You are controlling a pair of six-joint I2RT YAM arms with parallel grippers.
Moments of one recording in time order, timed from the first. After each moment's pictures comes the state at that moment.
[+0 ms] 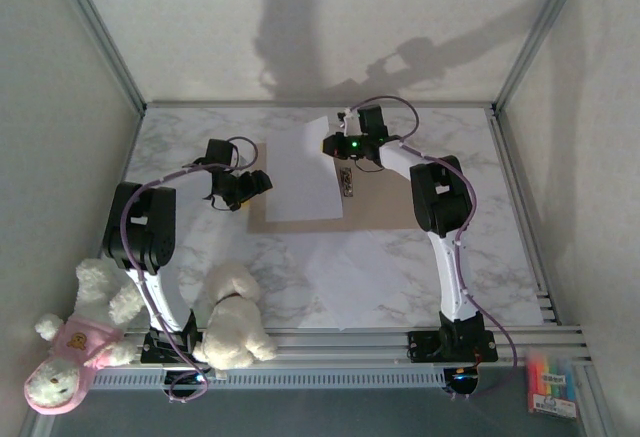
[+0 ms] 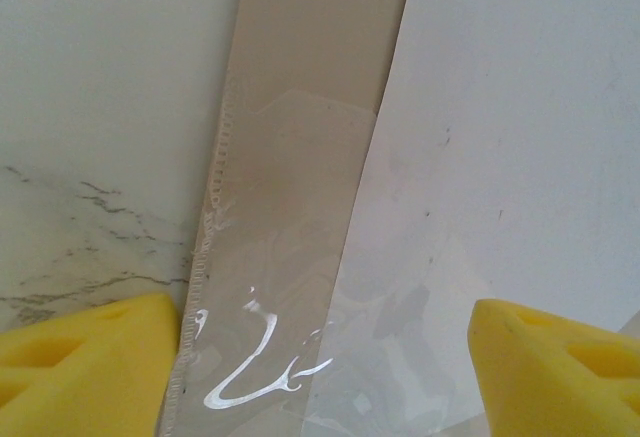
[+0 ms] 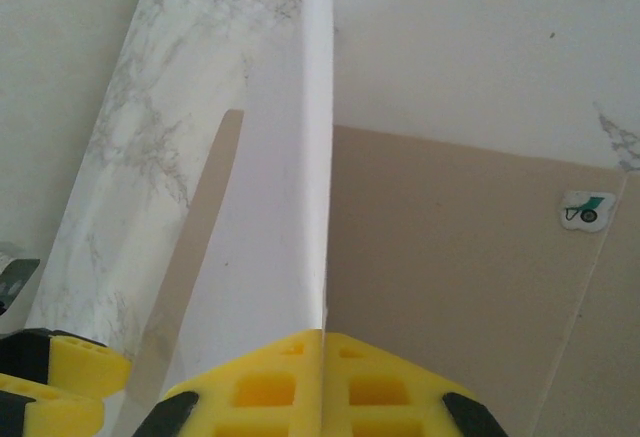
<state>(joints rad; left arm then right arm) -0.12 1.86 1.10 -0.34 0.40 -0.61 0.38 2.35 1.75 -0.07 -0.66 0.43</state>
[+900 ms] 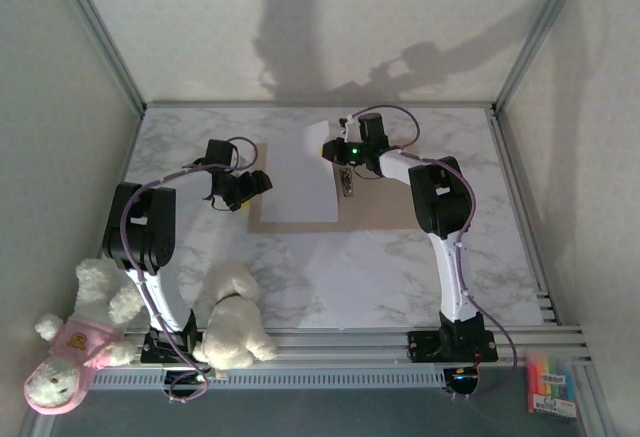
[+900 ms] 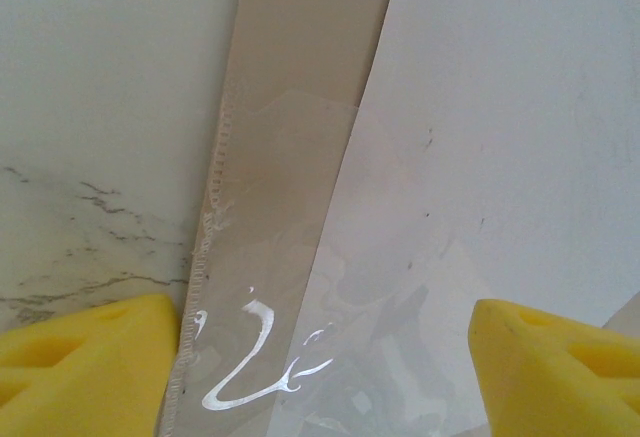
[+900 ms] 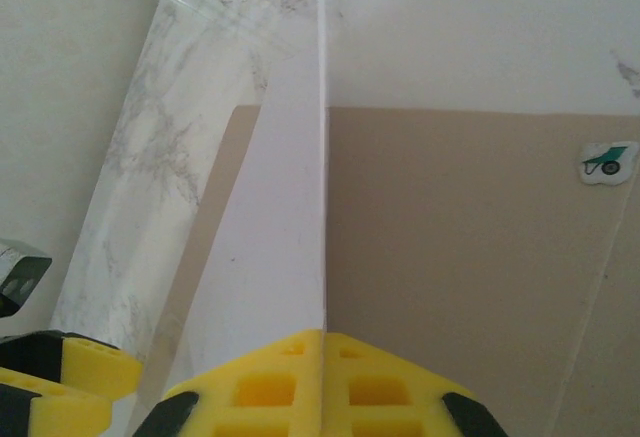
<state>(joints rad) -0.12 1.86 1.10 -0.33 0.40 -0.61 0.39 2.33 1.61 0.11 -0.67 0.52</state>
